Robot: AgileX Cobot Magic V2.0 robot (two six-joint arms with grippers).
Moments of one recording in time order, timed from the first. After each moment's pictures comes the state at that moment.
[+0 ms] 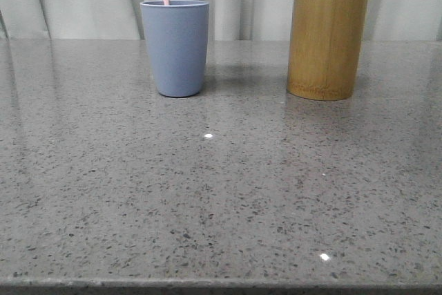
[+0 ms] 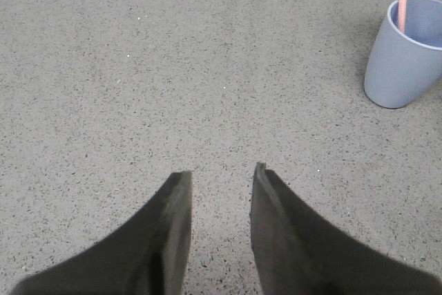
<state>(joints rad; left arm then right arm) -0.09 0.69 -0.94 -0.07 0.89 0.00 0.62 1.84 -1.81 0.01 0.34 0.15</state>
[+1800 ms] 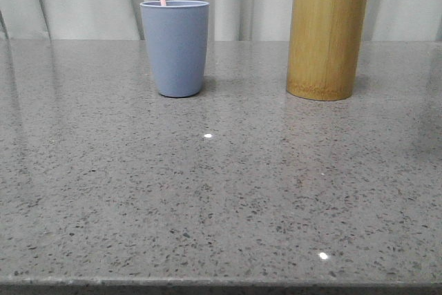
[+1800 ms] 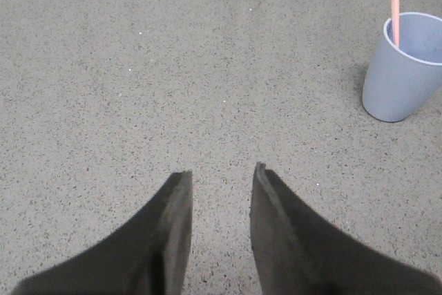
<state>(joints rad) -0.09 0.69 -0.94 -0.07 0.85 0.00 0.39 0.86 -0.89 -0.06 0.32 0.20</state>
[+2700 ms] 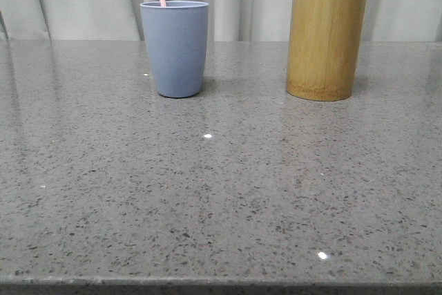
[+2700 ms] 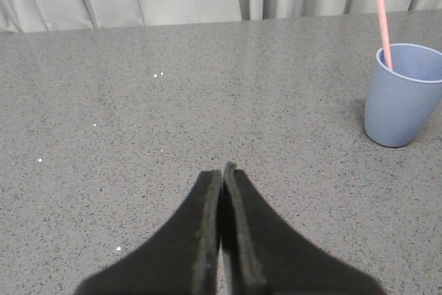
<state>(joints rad) -0.09 0.41 -0.70 -0.05 0.68 0.00 0.20 0.39 -0.71 -0.15 0.57 0.21</state>
